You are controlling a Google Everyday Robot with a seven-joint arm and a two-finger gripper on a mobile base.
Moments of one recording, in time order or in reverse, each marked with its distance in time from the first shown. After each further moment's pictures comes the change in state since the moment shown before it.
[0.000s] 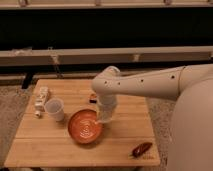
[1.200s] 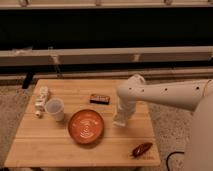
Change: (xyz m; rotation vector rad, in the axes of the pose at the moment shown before) arm 0.007 -0.093 0.029 -0.046 -0.014 0.222
